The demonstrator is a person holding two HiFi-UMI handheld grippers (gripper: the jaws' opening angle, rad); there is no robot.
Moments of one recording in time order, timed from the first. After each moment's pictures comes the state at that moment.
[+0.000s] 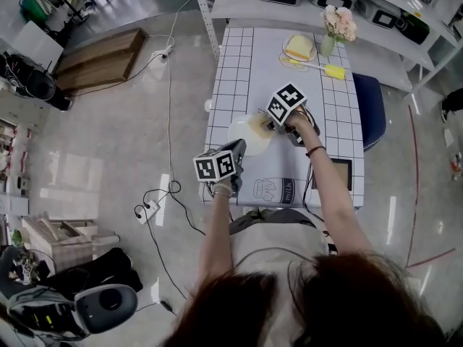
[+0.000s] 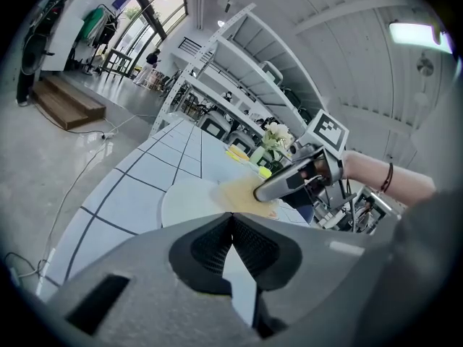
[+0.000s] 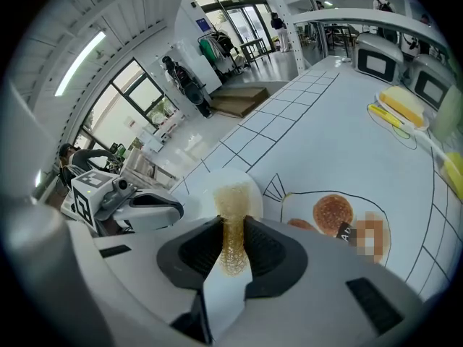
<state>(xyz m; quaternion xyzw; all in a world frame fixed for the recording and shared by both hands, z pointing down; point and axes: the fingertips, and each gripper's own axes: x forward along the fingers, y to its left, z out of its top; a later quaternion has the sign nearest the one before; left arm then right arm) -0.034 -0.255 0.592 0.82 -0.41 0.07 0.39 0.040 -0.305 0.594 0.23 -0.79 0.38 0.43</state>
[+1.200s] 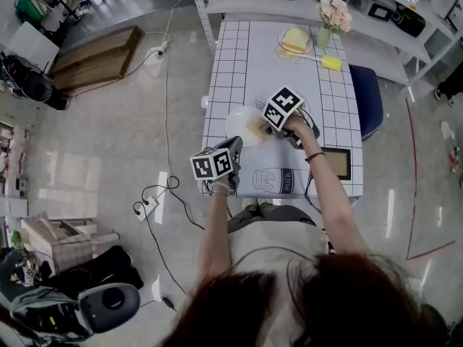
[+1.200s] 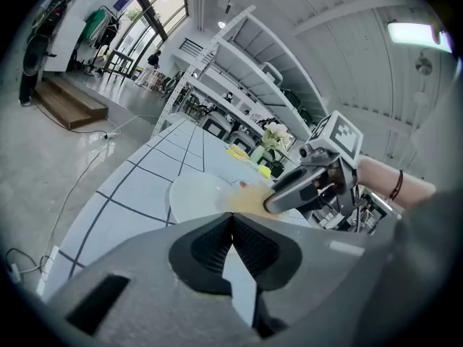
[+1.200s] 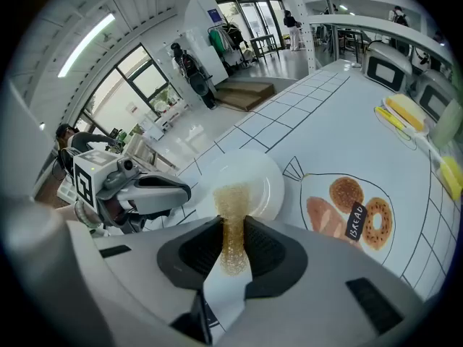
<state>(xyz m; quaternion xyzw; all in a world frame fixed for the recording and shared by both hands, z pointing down) -0.042 -0.234 0.592 0.82 -0.41 0.07 0.39 0.035 -0.261 0.594 0.21 -0.79 0.34 0.46</state>
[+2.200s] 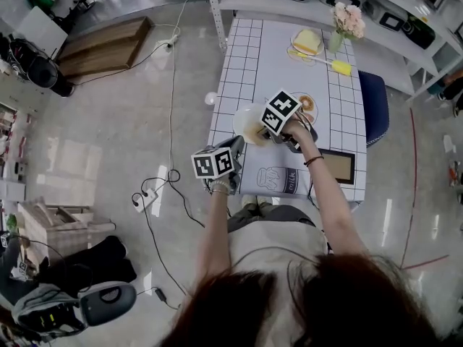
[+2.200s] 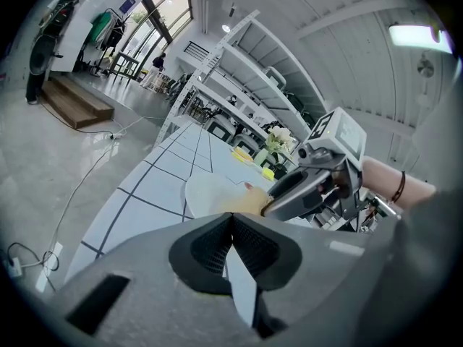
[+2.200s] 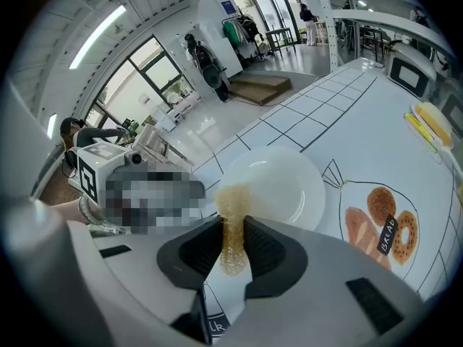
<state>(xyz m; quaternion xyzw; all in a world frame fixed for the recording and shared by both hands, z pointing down) -0.060 -0.225 0.595 0.81 -0.43 0.06 0.39 -0.003 -0.239 0.600 0.16 -0.80 0.33 0.48</state>
